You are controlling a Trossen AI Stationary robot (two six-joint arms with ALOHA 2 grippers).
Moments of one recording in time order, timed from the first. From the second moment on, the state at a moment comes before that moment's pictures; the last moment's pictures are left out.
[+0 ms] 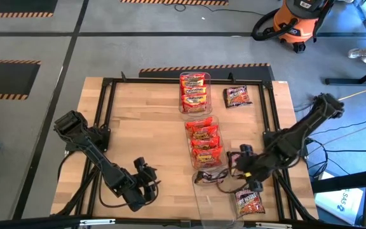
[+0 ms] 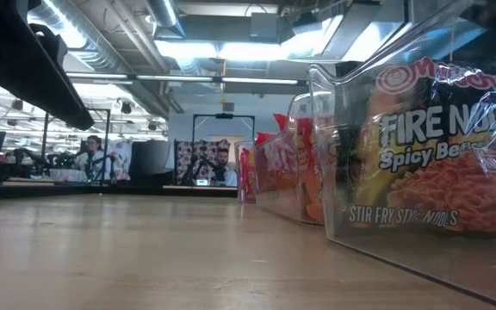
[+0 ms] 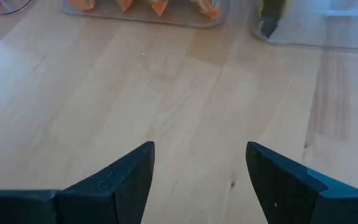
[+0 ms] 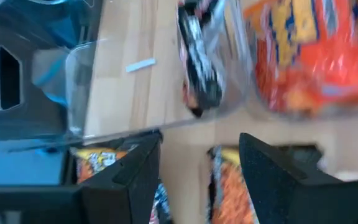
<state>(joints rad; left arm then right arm) -0.80 1.73 1.06 -0.53 -0.74 -1.06 0.71 1.23 1.02 -0.81 0.14 0.62</state>
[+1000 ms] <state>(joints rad) -0.78 1.73 1.06 -0.20 -0.74 -1.07 0.90 1.07 0.59 -0.46 0.06 1.04</state>
